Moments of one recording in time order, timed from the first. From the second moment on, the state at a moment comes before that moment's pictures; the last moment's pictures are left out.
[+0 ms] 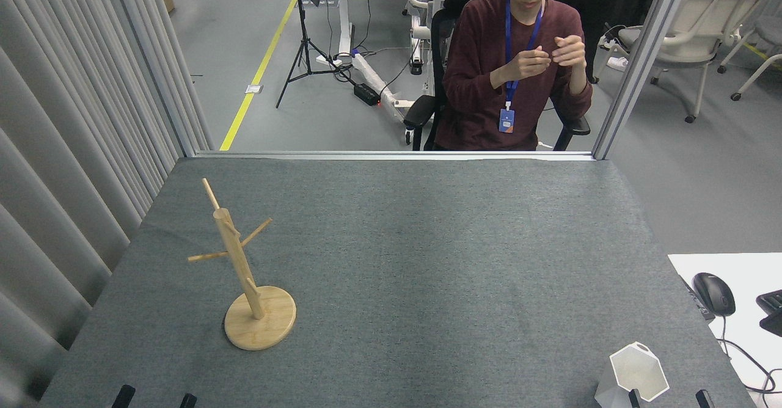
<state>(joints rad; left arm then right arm) 0.39 0.06 0.32 -1.66 -1.37 -0.53 0.39 0.35 -0.12 -0.34 -1.52 1.45 -0.29 -0.39</state>
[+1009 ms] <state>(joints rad) 0.39 0.06 0.35 -1.66 -1.37 -0.54 0.39 0.24 -0.09 -0.28 -1.38 1.47 -0.29 -0.40</state>
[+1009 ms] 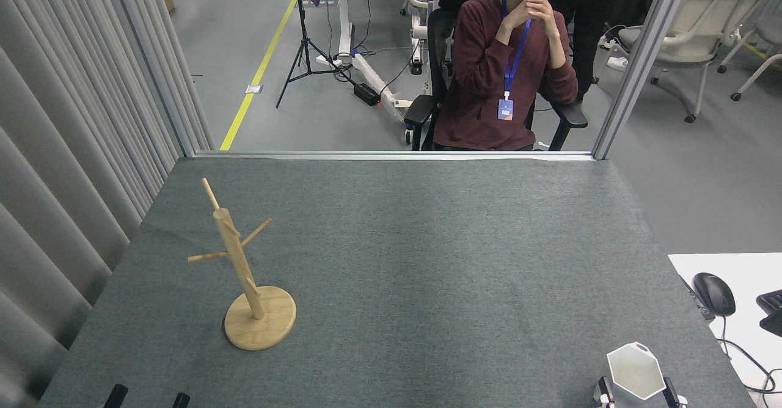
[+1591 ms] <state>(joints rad) 0.38 0.06 0.34 -1.67 -1.38 -0.55 0.39 0.19 -0.10 -0.29 -1.35 1.47 -0.26 -0.41</state>
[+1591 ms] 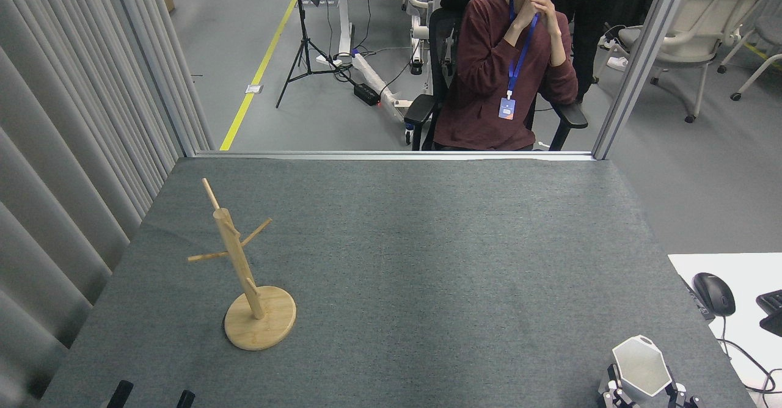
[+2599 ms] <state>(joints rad) 0.13 -0.07 -0.16 -1.49 -1.77 -0.63 0.32 0.18 0.18 0.18 -1.66 1.74 -0.23 -0.43</state>
